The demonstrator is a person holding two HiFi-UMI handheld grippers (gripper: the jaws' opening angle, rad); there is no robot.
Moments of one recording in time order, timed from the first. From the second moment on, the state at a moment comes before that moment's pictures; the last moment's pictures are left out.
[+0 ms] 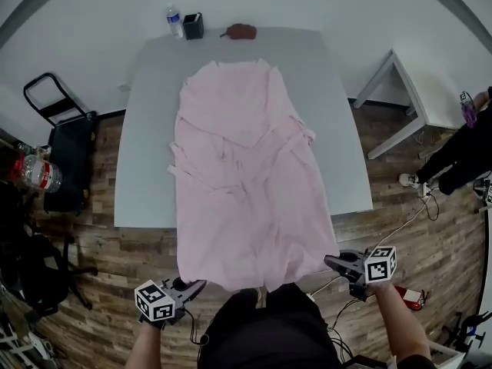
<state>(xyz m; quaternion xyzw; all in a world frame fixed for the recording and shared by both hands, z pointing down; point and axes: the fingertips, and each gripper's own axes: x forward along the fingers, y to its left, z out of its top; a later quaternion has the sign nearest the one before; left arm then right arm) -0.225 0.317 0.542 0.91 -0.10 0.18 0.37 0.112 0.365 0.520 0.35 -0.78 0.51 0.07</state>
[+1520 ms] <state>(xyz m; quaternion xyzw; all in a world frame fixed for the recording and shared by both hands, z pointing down) -0.131 -0.087 0.549 0.85 -0.27 0.13 0.43 0.189 -0.058 0.535 0.42 -0.73 0.53 -0.02</state>
